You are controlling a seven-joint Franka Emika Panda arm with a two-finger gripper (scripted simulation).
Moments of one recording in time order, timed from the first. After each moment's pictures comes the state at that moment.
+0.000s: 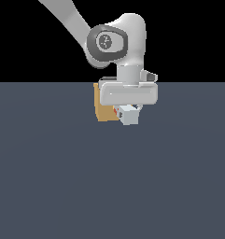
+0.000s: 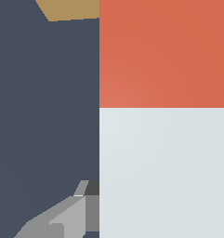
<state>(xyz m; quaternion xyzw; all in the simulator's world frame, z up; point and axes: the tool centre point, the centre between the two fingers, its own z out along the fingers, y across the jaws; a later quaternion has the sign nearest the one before) 0.058 0.119 0.080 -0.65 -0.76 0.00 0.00</state>
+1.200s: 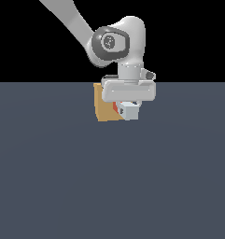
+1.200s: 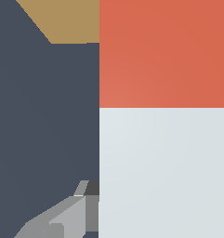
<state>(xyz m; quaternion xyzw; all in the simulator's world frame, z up) 0.063 0.151 0.086 -0.62 -0.79 0.00 0.00</state>
